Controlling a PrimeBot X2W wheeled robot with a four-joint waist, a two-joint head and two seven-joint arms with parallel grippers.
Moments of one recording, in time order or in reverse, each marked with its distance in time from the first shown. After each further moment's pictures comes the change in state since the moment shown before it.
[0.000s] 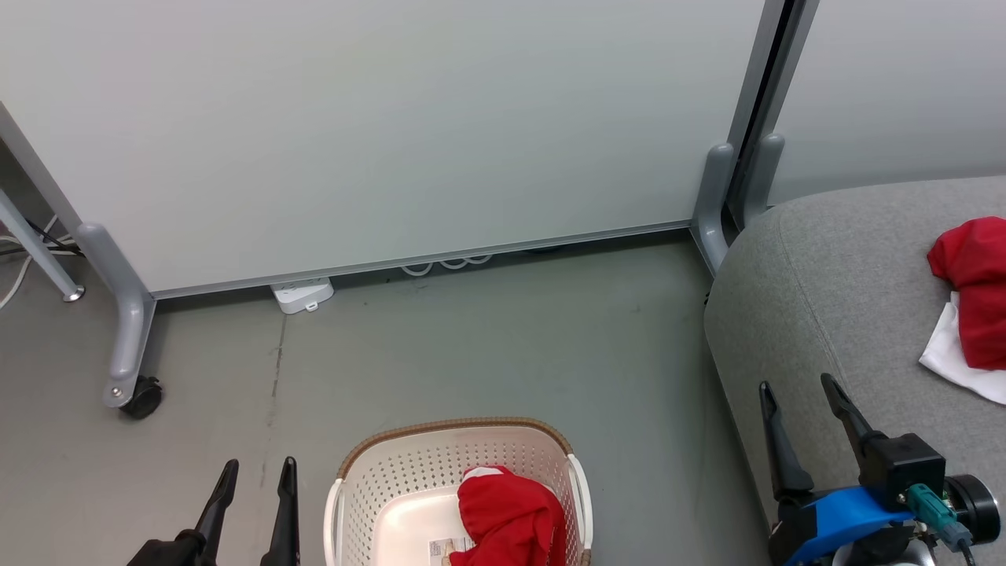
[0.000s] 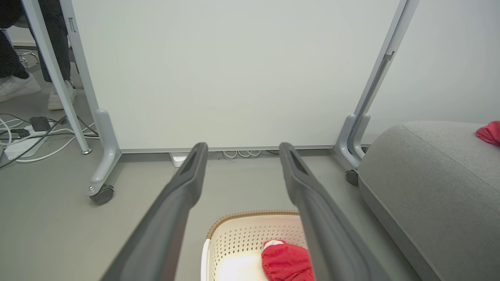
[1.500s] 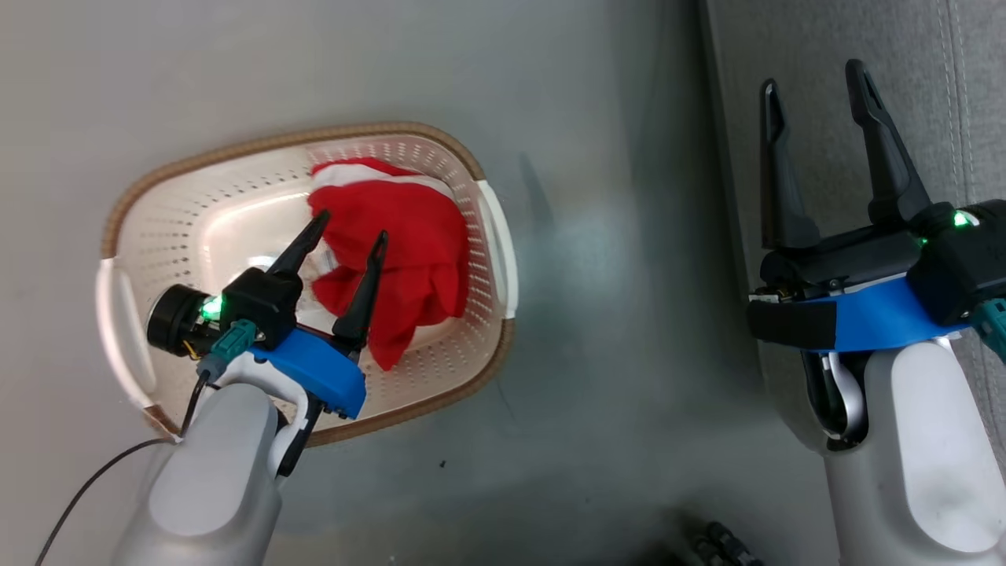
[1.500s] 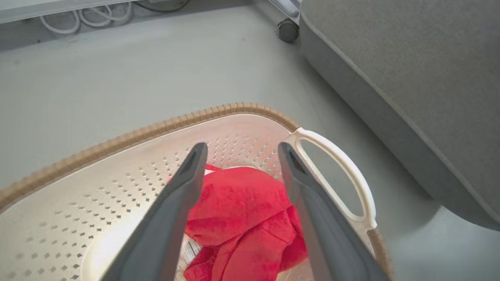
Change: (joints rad) left arm -0.631 0.106 -0.361 0.300 0.002 0.000 0.000; right arm -0.450 0.001 0.082 -0.126 0.035 0.000 -0.090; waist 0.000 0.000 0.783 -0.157
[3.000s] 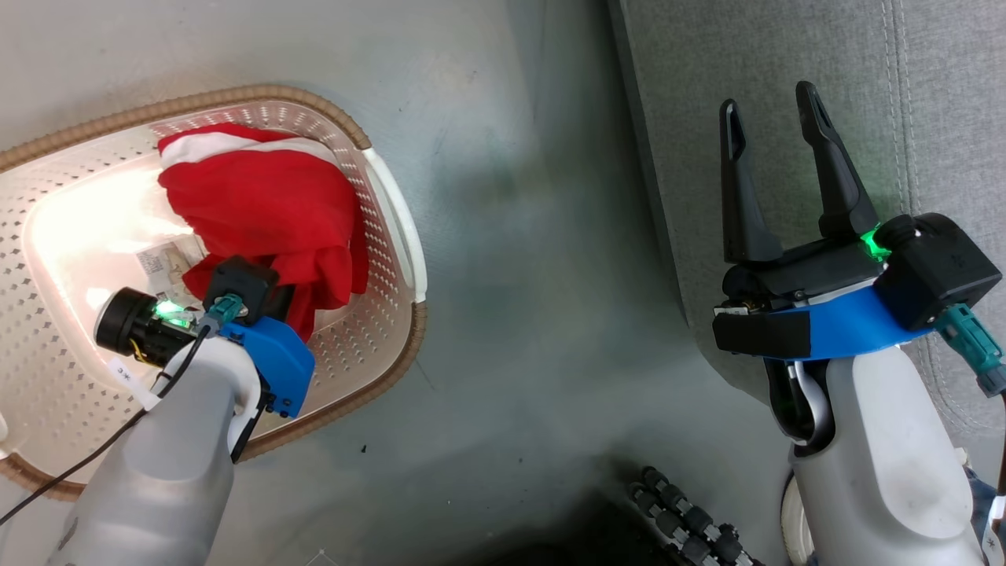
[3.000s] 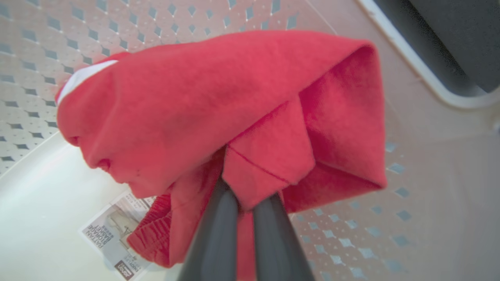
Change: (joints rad) left arm -0.214 0.053 -0.177 0.472 0.003 0.046 0.000; right arm -0.019 0.000 0.069 0.114 0.129 0.000 -0.089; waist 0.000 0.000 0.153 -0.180
